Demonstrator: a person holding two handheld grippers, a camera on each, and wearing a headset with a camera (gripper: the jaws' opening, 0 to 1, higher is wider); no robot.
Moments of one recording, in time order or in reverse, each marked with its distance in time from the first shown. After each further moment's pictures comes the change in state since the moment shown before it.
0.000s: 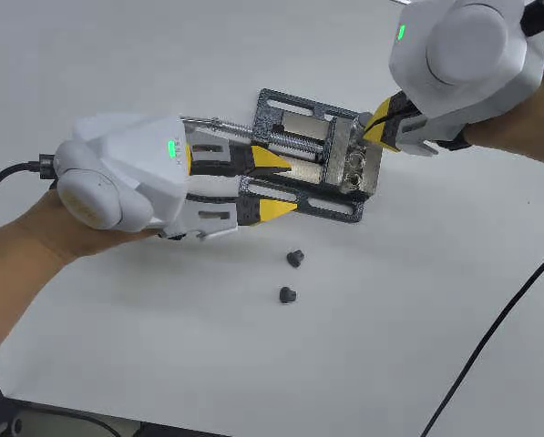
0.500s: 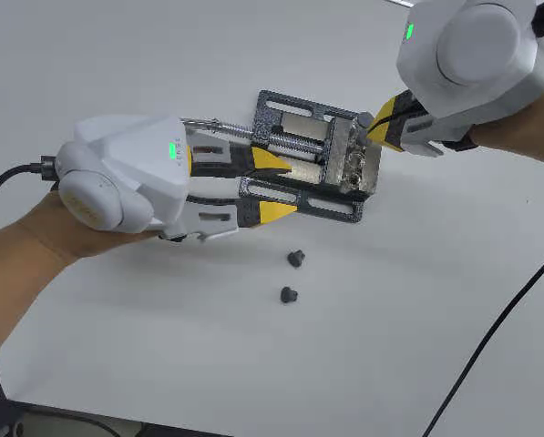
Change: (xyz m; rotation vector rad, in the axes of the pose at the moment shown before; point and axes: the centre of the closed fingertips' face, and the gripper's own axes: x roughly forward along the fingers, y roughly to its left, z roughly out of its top) left arm -0.001 -0.001 0.000 0.002 0.001 -0.008; right arm -0.003 -0.001 -0.001 0.014 -0.014 -0.015
